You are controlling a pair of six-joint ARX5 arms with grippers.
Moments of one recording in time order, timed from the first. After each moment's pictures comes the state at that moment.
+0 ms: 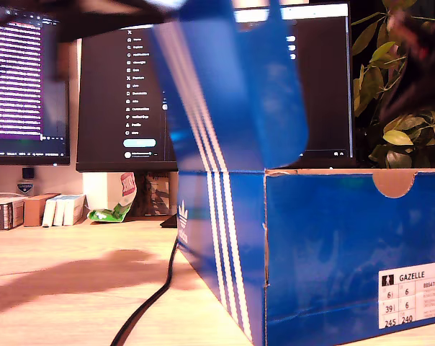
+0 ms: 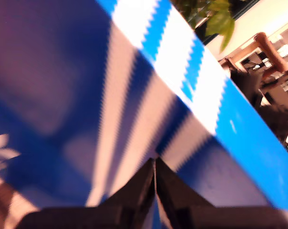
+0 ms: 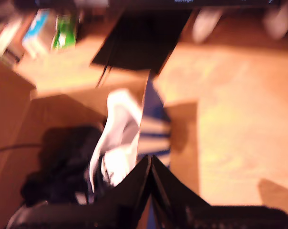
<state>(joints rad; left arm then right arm) -0.55 1.19 0.72 0.37 0.77 -0.66 0.03 1.19 0.89 -0.32 -0.48 0.00</state>
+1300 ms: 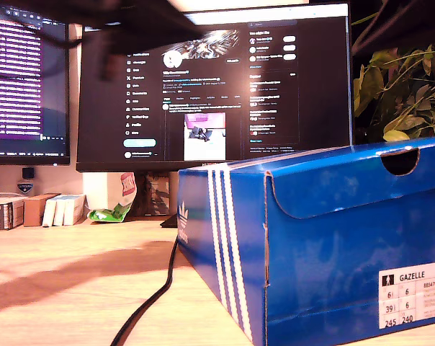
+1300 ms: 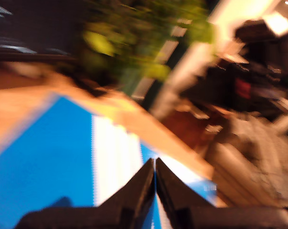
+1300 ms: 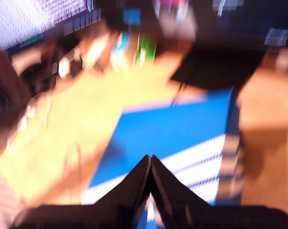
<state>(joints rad) -0.45 1.29 0.86 0.20 0.73 -0.42 0.07 1.19 1.01 -0.50 -0.73 -0.04</state>
